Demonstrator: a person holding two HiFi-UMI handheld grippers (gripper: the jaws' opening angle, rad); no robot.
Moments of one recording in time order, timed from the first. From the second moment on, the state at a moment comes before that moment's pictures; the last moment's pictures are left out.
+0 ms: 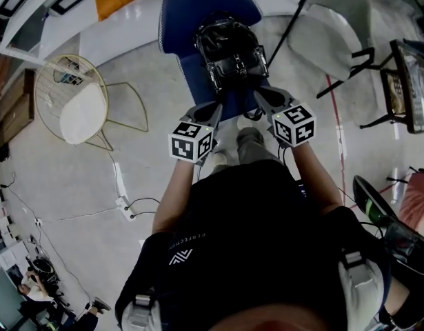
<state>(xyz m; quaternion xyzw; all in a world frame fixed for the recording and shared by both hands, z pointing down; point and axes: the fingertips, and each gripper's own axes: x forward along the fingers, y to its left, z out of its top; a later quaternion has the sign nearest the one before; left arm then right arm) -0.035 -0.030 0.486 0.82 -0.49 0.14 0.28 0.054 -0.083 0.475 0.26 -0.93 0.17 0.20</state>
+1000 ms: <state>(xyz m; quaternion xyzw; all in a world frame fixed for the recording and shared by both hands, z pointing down) -0.033 -0.036 0.491 0.81 -0.50 0.13 0.29 0.060 -0.089 0.476 0.27 -0.93 0.17 0.19</state>
